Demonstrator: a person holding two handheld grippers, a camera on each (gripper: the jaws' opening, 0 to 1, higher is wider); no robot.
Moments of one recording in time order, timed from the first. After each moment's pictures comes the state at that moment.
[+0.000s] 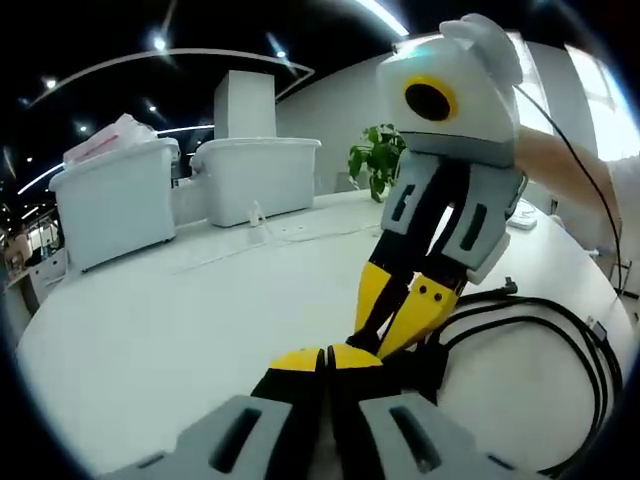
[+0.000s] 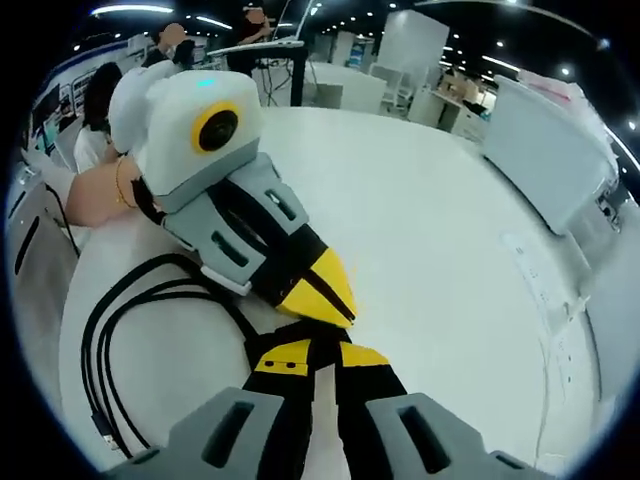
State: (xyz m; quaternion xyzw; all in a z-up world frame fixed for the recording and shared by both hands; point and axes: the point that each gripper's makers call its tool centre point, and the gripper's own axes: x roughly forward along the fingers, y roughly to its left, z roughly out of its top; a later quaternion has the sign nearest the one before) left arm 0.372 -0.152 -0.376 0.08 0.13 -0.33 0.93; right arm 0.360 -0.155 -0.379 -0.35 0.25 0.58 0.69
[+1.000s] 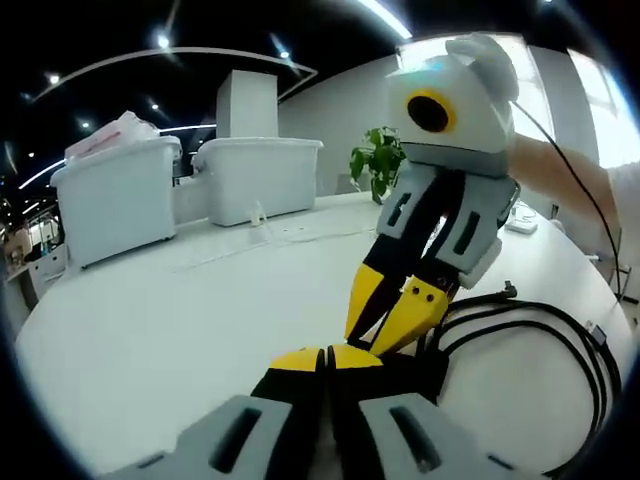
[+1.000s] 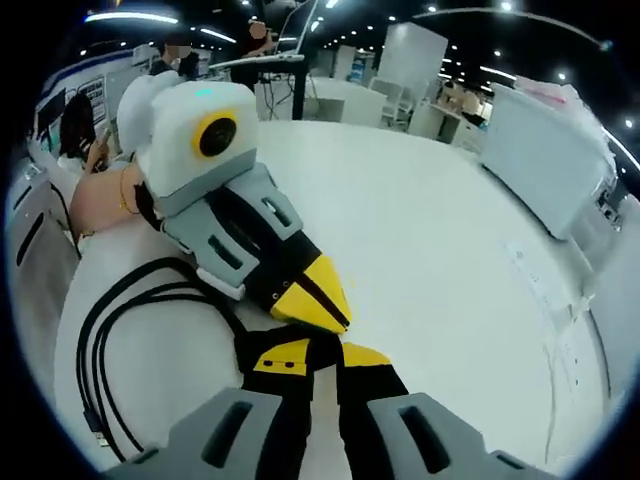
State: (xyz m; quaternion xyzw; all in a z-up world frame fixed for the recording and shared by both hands) left arm 0.372 -0.152 -0.376 0.07 0.13 -0.33 0.93; right arm 0.370 -0.156 -0.381 -0.30 0.23 0.59 0.71
